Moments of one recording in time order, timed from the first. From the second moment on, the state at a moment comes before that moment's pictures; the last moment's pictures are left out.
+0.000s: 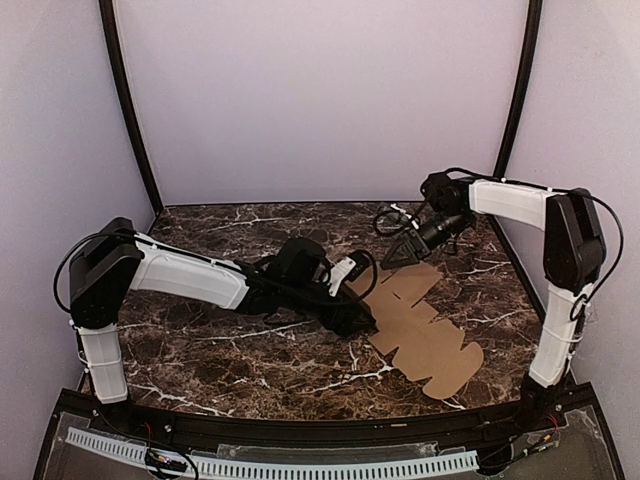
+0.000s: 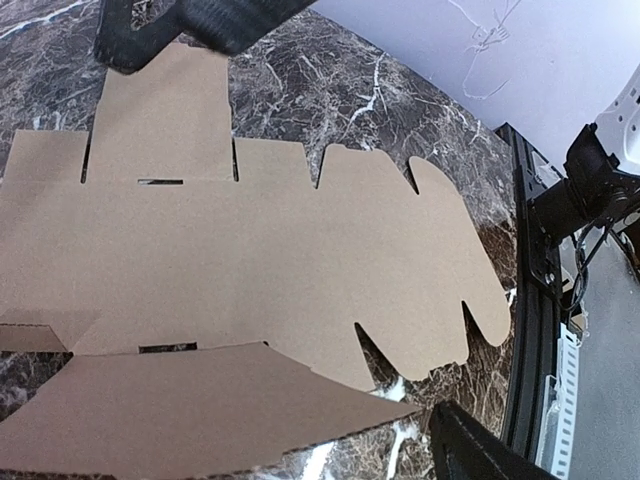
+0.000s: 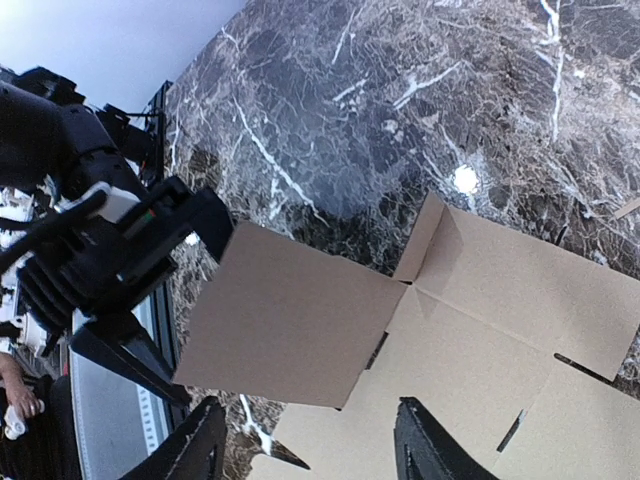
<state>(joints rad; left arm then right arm) -0.98 1.93 1.18 0.13 0.38 -0.23 0.38 1.93 1.52 -0.95 -0.95 -0.47</state>
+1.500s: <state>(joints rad) -0.98 1.98 1.21 0.31 0.41 -0.25 0.49 1.93 1.58 -0.97 -0.67 -0.26</state>
